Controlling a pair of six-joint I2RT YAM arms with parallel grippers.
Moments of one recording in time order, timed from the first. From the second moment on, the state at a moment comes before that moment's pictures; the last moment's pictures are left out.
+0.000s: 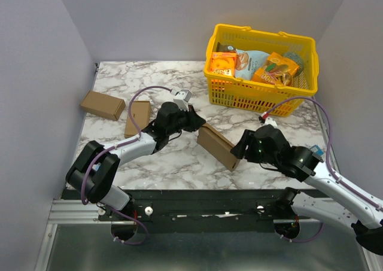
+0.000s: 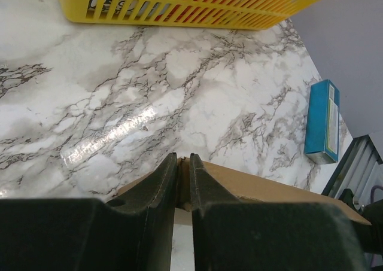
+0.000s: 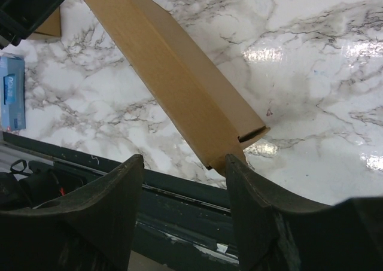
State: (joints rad) left arm -0.62 1.49 0.76 0.42 0.24 -0.55; right arm 0.82 0.81 0.80 -0.71 0.21 0.87
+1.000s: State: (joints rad) left arm -0.63 1.49 0.77 0.40 0.22 -0.53; right arm 0.82 0.81 0.75 -0.75 0.24 0.88
